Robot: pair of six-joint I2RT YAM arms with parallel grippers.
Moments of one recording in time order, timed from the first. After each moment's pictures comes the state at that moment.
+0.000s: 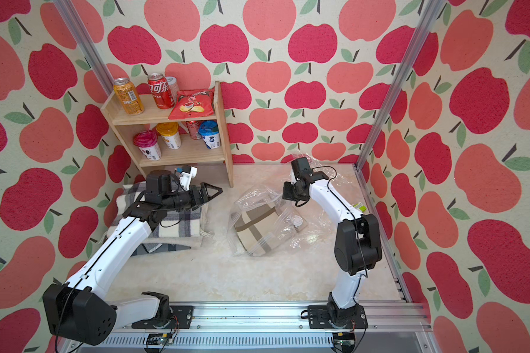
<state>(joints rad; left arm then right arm) -0.28 1.25 1.08 -0.38 0.68 -0.64 0.39 1.80 1.54 -0.78 -0.14 0.36</state>
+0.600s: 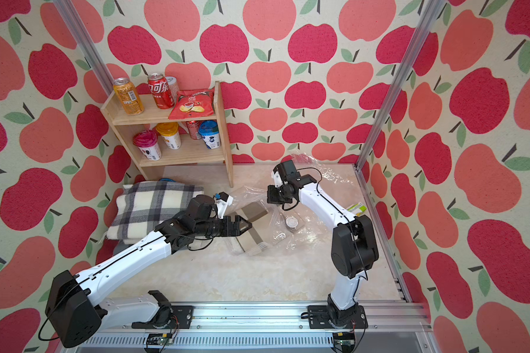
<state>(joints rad) -0.68 1.23 0.92 -0.38 0.36 -0.68 0.55 1.79 1.52 -0.70 -0.31 0.36</state>
